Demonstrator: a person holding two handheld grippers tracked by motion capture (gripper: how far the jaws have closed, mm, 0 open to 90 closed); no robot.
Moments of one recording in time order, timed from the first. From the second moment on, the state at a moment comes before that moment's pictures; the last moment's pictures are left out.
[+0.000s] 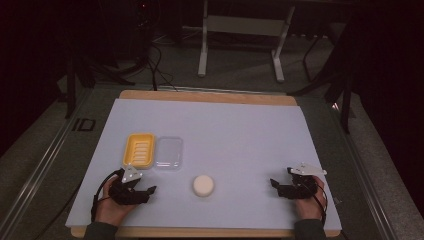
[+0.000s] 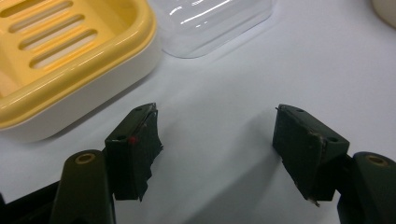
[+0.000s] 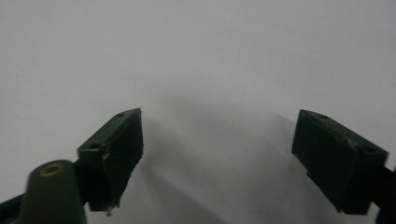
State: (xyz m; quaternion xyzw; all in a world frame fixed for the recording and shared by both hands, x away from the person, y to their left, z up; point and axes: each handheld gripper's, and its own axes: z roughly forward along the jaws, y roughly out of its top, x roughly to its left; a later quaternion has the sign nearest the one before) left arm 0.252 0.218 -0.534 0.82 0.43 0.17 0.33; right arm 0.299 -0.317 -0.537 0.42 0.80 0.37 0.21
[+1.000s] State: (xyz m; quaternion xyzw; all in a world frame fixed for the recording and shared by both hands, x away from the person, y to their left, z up) left arm 0.259 0.195 -0.516 0.87 0.35 0.12 0.34; right arm 0.287 -0.315 -0.536 0.39 0.80 0.39 0.25
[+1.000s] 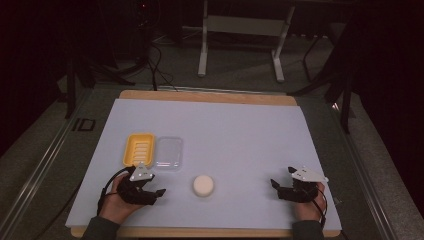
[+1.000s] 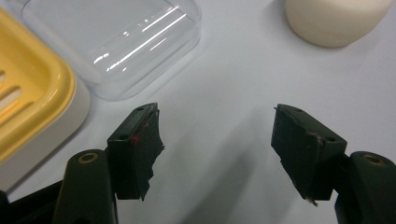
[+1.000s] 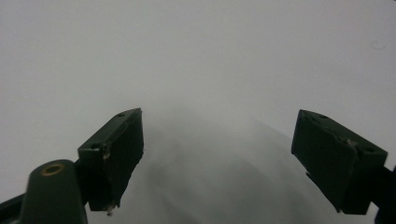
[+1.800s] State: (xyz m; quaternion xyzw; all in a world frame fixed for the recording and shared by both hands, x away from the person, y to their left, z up) left arm 0.277 0.172 -0.491 0.91 0.27 0.13 0.29; right arm 0.286 -0.316 -0.536 0.39 0.79 0.40 0.26
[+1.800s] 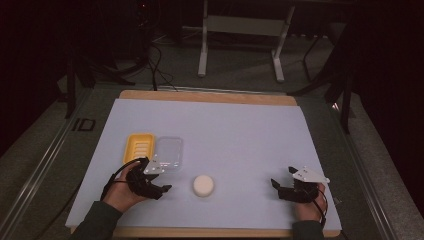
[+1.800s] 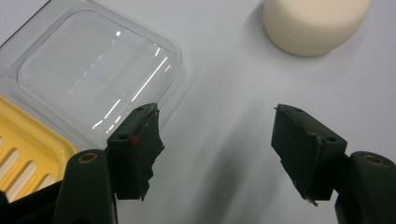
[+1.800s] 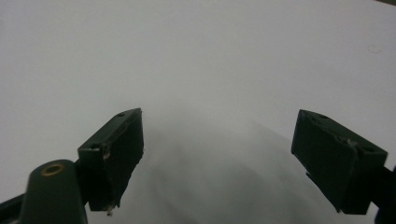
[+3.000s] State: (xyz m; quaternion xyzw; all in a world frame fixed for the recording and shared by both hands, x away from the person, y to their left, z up) left arm 0.288 0.128 -0.480 0.95 0.17 0.10 0.23; right arm 0.285 -0.316 -0.536 0.39 0.79 0.40 0.25
